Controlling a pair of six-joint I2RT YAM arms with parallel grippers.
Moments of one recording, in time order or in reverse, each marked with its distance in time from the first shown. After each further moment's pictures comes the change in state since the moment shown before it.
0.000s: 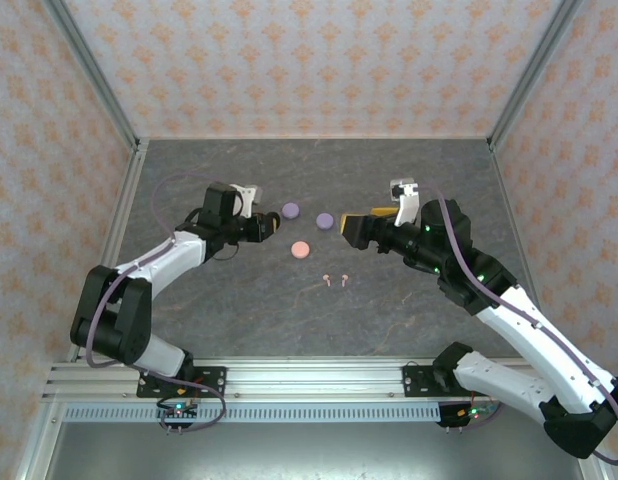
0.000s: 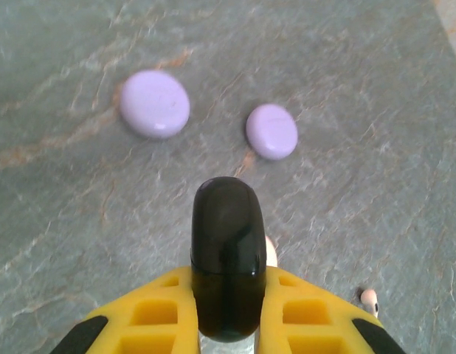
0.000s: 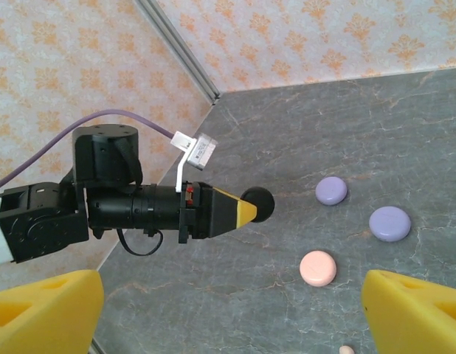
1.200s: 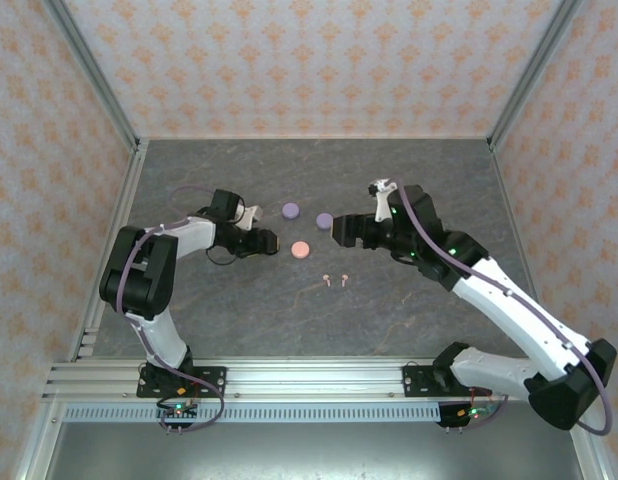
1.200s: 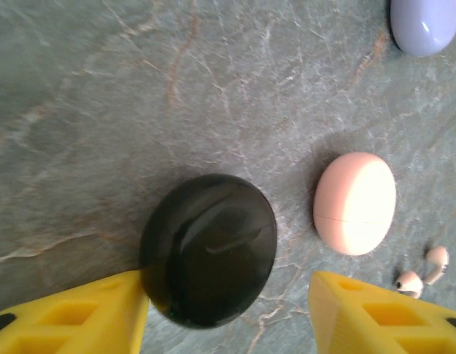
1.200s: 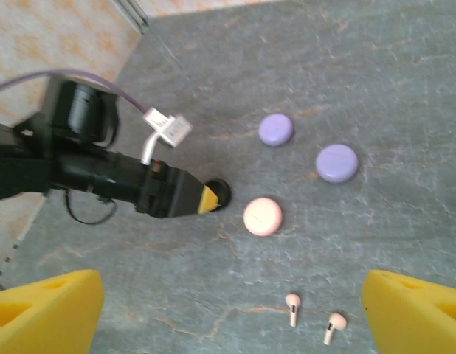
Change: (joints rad) left arm 0.077 0.276 0.084 -0.176 0.119 0.016; right arm 0.000 0.218 0.093 -0.171 0.060 -0.046
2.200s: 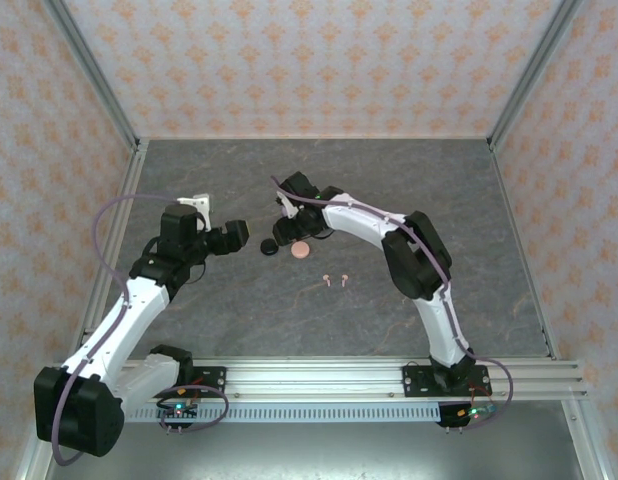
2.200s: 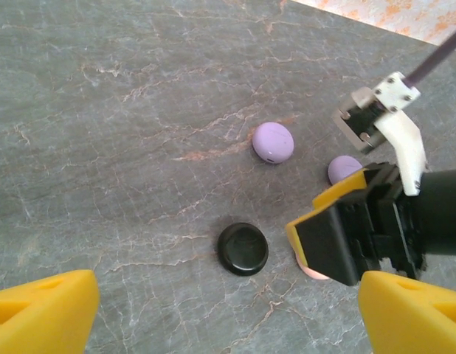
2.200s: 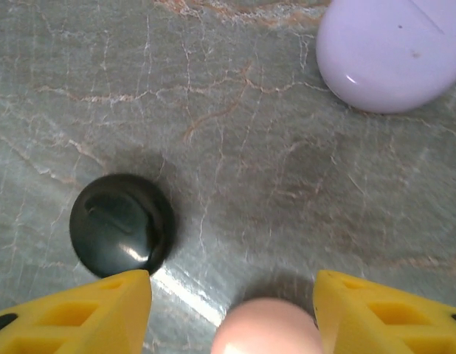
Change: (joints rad) left arm 0.002 -0.778 -0.248 -0.020 -0.412 -0.056; right arm 0.074 1.086 0.639 -0.068 -0.089 -0.217
